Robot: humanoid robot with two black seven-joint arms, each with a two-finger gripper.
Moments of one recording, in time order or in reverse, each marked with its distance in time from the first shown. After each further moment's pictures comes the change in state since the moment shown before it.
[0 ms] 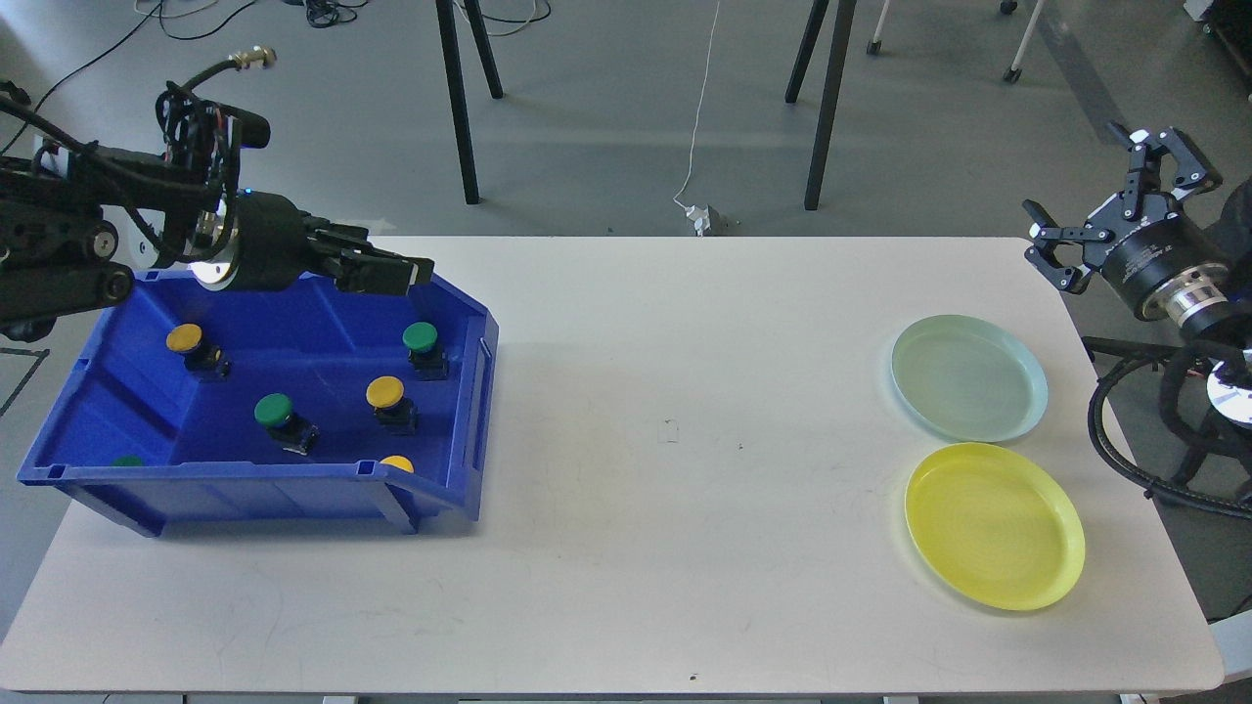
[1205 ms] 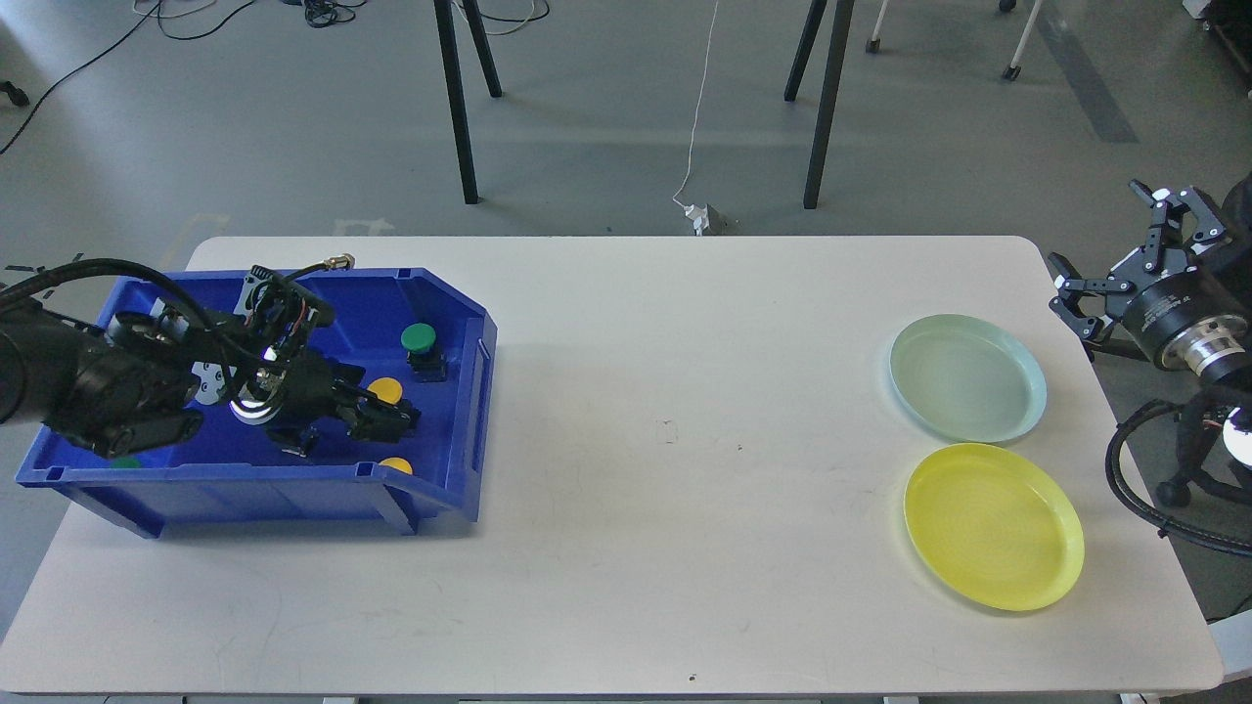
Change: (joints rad) left arm 0.403 -0.103 -0.083 0.242 0.001 -0.027 0.000; right arm -0.057 0.000 0.014 -0.059 0.000 0.000 0.000
